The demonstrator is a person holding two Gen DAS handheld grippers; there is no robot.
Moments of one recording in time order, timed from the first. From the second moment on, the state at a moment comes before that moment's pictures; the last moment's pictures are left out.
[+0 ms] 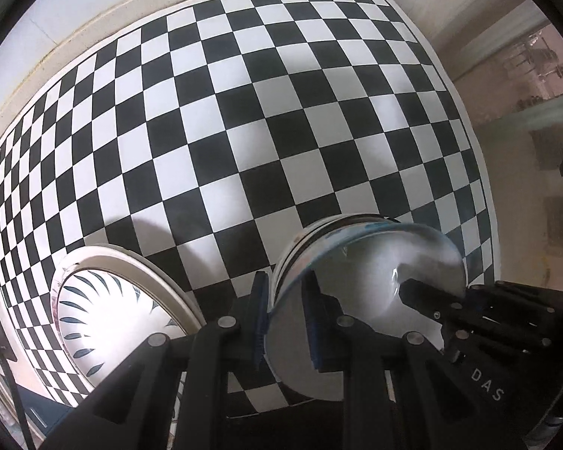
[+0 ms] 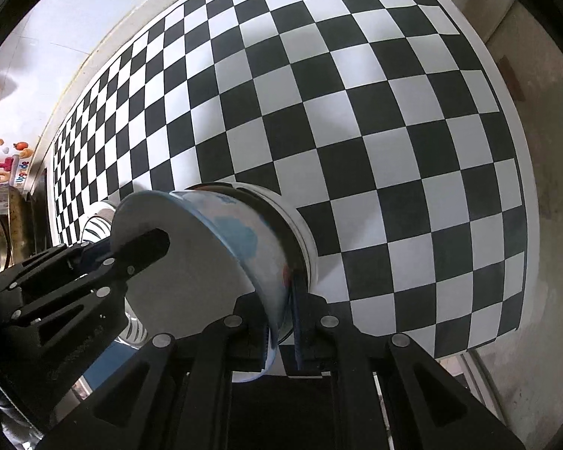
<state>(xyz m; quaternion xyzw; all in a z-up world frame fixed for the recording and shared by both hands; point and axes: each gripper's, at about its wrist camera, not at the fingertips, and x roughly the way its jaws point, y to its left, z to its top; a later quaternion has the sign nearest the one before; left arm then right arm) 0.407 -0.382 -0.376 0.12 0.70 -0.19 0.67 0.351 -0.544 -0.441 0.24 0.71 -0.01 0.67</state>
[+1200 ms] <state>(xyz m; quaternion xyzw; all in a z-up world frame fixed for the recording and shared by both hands) 0.378 -0.356 -0.310 0.12 0.67 -0.20 0.71 0.315 -0.537 -0.374 0.18 0.66 -0.04 0.72</state>
